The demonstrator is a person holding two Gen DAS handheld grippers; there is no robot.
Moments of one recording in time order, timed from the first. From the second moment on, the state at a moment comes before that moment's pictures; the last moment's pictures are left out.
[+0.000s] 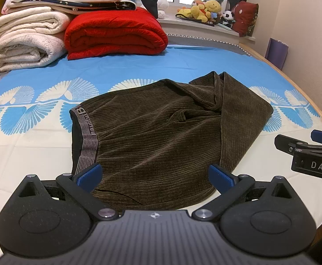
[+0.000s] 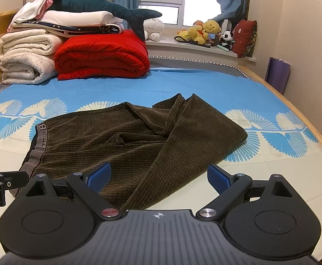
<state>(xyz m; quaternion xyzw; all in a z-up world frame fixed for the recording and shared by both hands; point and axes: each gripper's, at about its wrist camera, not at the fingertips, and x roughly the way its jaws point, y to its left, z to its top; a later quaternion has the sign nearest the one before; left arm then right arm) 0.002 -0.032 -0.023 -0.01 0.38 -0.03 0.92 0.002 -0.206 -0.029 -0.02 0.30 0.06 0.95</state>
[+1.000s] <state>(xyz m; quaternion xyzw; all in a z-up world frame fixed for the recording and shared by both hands) 0.133 0.186 -0.078 -0.31 0.49 0.06 0.82 0.110 -0.254 -0.034 0.06 0.28 0.02 0.96</state>
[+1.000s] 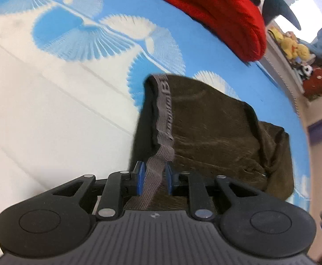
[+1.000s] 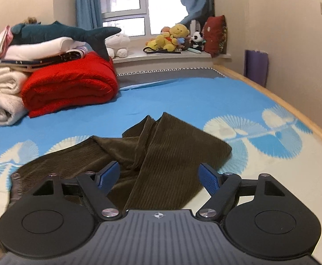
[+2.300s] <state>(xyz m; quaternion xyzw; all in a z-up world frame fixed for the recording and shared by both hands) 0.083 0.198 -0.020 -0.21 0.36 0.02 0.91 0.105 -0.275 -0.022 0.09 0.33 0.28 0.90</state>
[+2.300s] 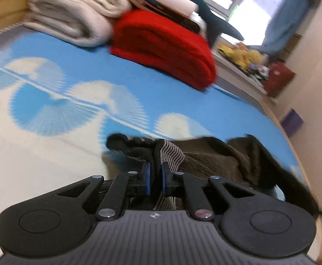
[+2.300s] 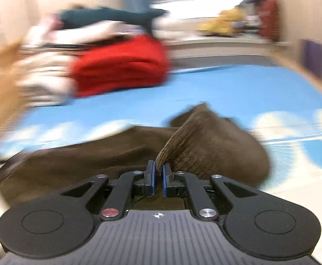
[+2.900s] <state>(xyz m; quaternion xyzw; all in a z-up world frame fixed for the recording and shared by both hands) 0.093 0.223 -0.090 -0.17 0.55 0.13 0.81 0.159 -0.221 -0.099 0.01 0.45 0.18 0.88</state>
